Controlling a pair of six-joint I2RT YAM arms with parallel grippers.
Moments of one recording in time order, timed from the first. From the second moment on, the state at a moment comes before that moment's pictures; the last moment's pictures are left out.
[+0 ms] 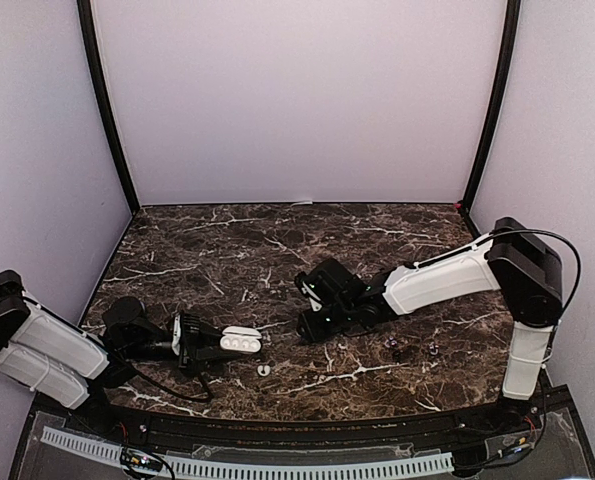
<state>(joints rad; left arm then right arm) -0.78 1.32 0.09 1.18 0.72 0.23 1.02 1.91 1.11 -0.15 0.05 0.45</state>
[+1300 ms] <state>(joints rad) -0.78 1.31 0.09 1.17 0.76 0.25 1.03 1.71 1.00 -0.11 -0.02 0.36</state>
